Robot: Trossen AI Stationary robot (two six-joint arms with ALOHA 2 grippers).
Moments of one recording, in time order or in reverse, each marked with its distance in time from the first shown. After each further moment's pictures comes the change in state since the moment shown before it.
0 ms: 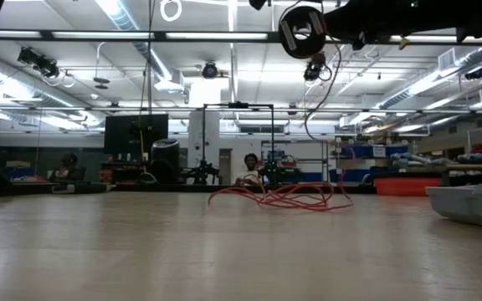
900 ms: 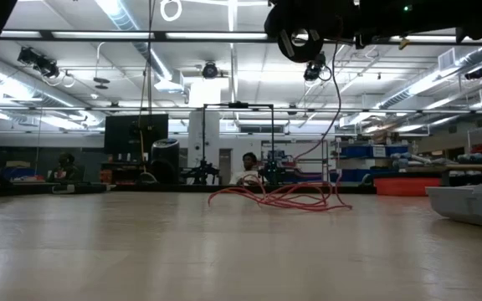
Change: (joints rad) left arm -0.014 0.125 0.000 0.066 0.013 -0.106; right arm 0.001 0.026 0.000 0.058 0.114 -0.059
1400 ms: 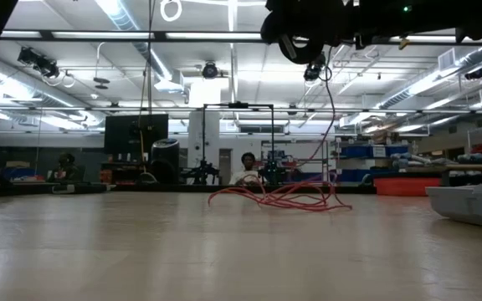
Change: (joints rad) left arm -0.007 0.011 0.000 -0.059 -0.012 -0.018; right arm 0.000 -0.001 -0.001 0.001 -0.001 0.005
